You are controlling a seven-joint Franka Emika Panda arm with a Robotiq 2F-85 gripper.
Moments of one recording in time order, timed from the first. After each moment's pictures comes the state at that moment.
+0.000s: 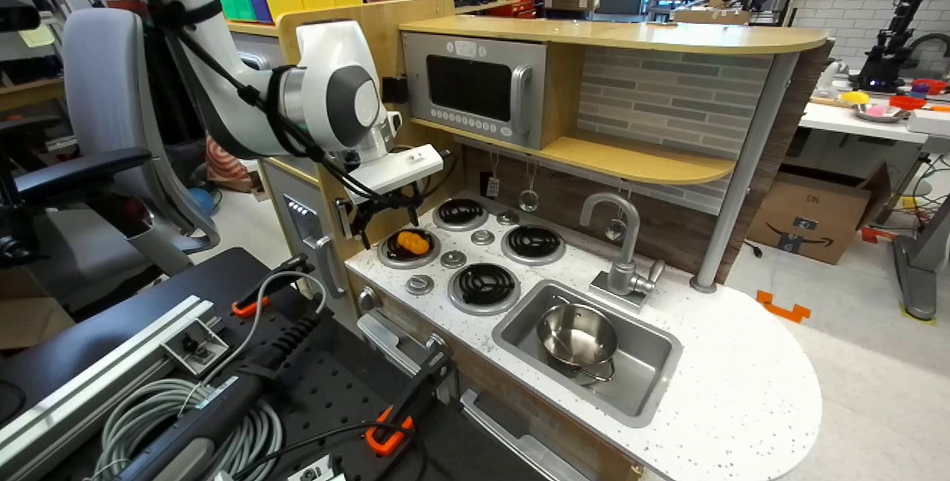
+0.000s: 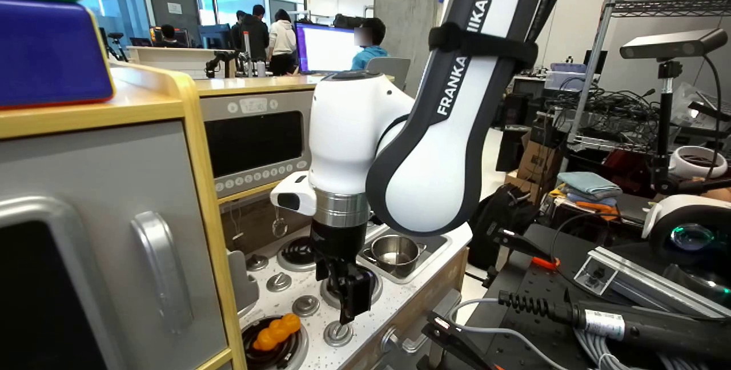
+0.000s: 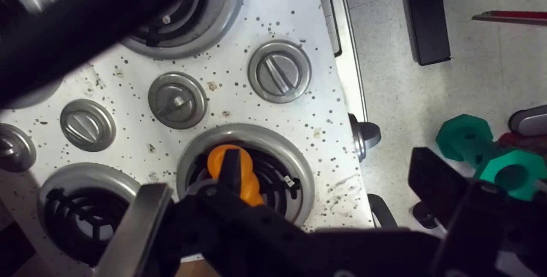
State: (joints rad) arm 0.21 0.64 0.05 -2.24 -0.40 2.98 -0.66
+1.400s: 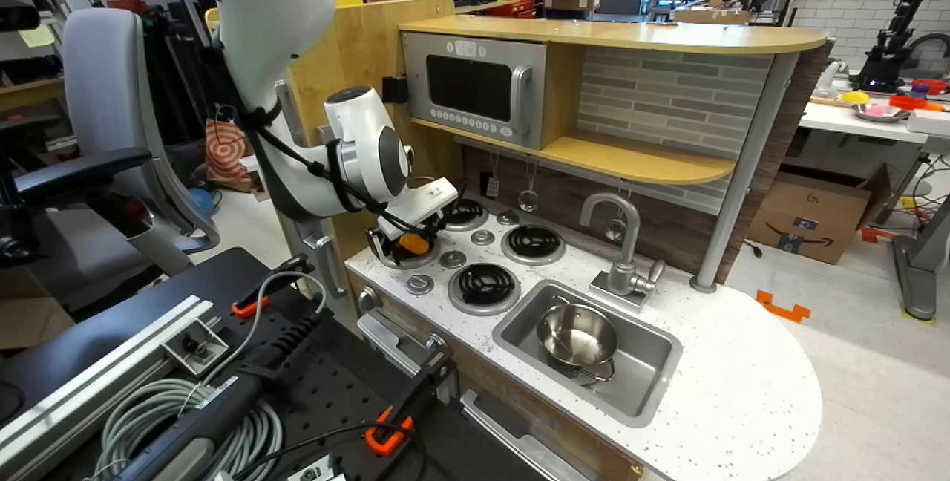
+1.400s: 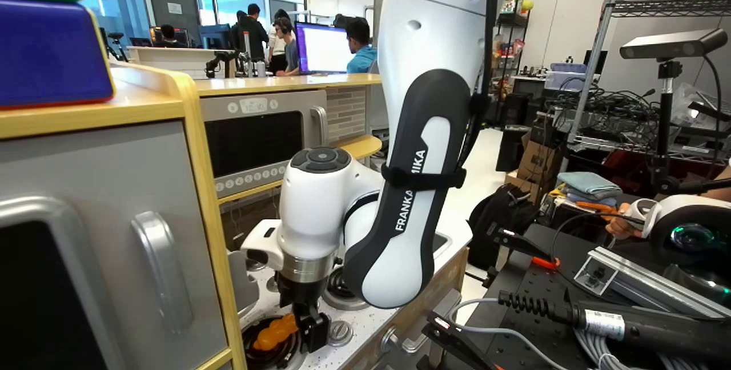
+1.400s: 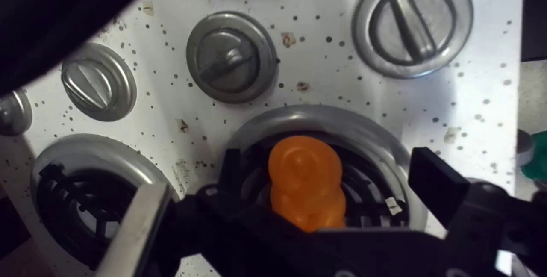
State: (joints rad) arm 0.33 0.99 -0.08 -1.90 -0.58 3.14 -0.51
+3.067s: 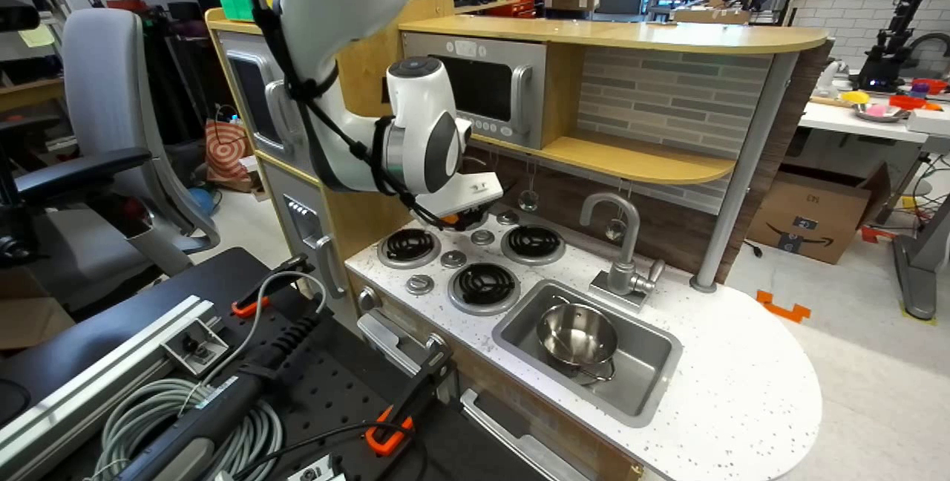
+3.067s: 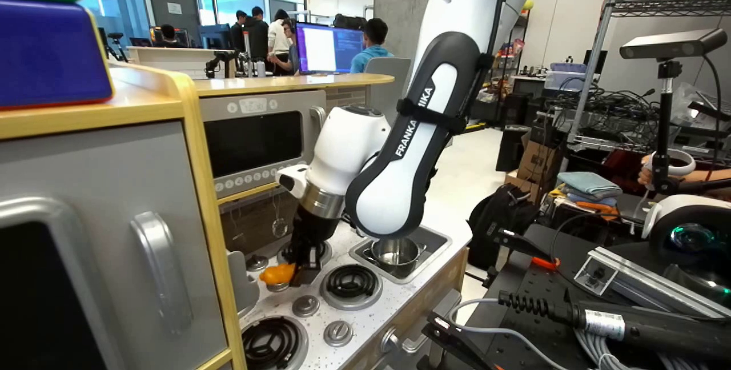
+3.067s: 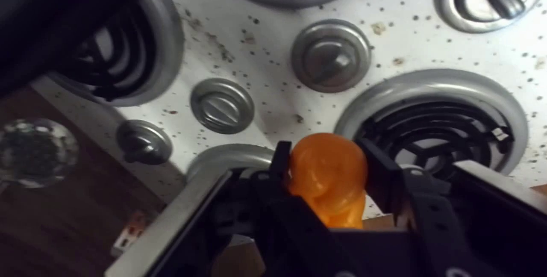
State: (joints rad) arm -0.11 0.95 0.22 -1.90 -0.56 3.16 -0.51
